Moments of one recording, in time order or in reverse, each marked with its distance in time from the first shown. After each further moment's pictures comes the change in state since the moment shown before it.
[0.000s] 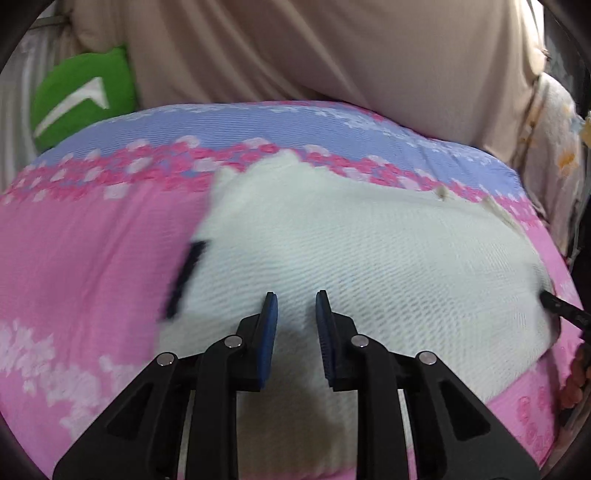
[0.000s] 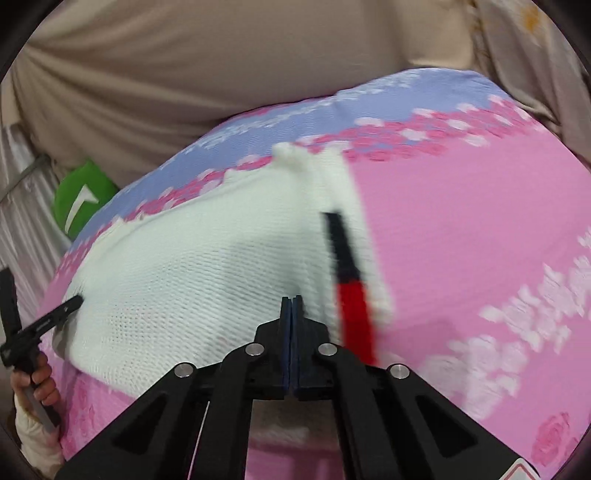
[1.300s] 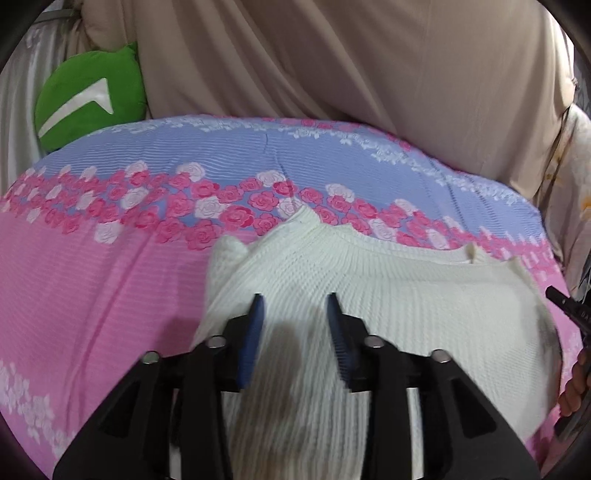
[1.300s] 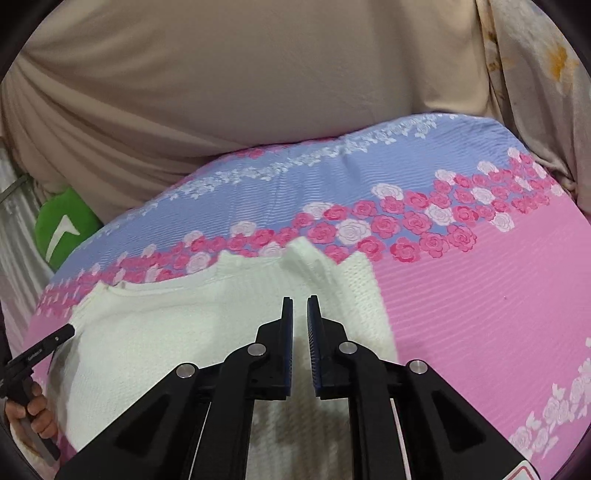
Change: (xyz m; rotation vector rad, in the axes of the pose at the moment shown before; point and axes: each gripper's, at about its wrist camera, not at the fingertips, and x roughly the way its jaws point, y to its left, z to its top) left arm 0.029 0.000 0.060 -0.076 -0.036 0.022; right arm 0.037 0.047 0.083 -0.059 -0.103 -0.064
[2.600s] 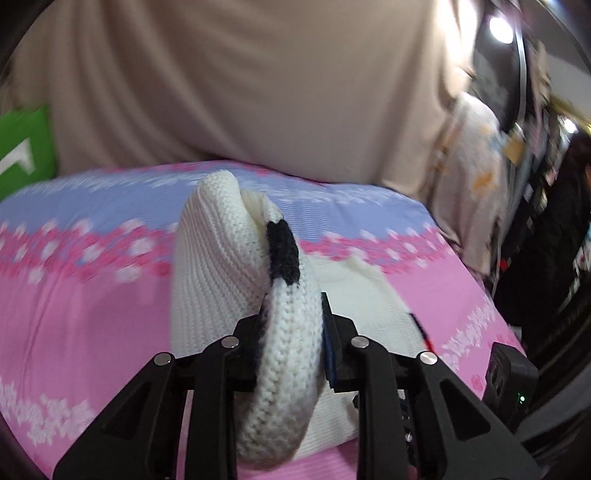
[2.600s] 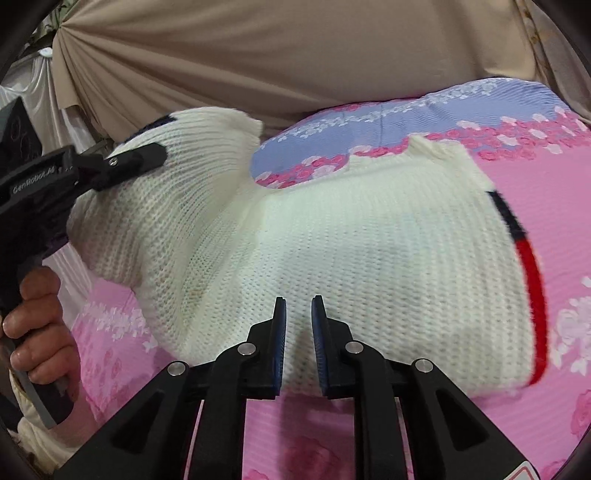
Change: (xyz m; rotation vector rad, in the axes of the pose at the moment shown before) left arm -0.090 -0.158 -0.007 0.194 -0.067 -0.336; right arm -0.064 0.056 -0.106 -0.006 0.066 0.251
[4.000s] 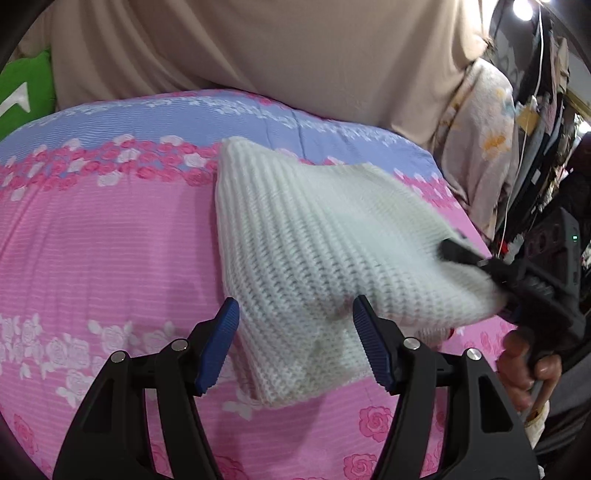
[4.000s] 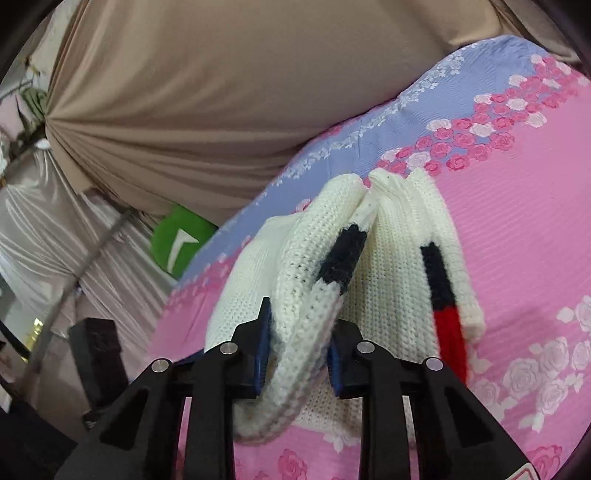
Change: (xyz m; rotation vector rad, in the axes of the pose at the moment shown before) left arm 0.025 -0.001 -0.081 -0.094 0.169 0.012; right arm -0.036 -0.101 0.043 0.252 -0.038 0.245
